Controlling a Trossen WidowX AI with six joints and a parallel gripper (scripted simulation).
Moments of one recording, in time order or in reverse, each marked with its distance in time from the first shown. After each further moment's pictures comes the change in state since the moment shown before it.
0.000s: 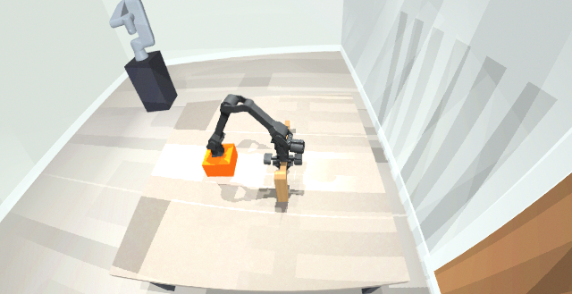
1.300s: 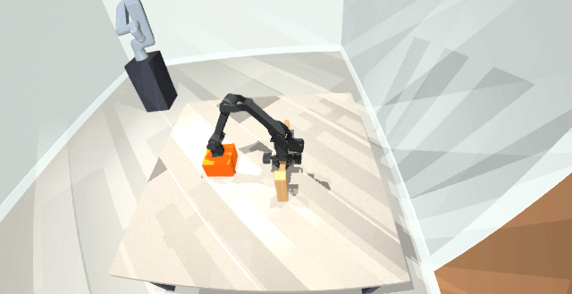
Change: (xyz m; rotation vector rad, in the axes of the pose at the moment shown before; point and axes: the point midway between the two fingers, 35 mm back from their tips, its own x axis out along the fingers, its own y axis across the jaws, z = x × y) arm -0.001 0.004 0.004 -0.003 0.002 0.003
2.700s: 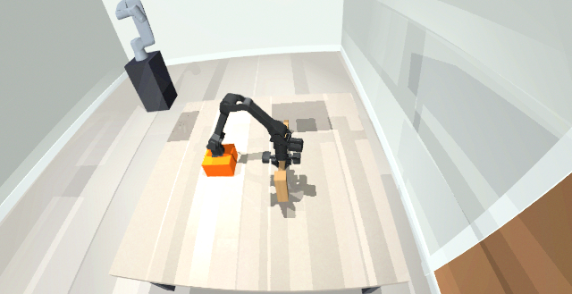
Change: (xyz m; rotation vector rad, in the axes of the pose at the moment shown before) arm 0.002 0.005 0.003 0.006 0.000 0.011
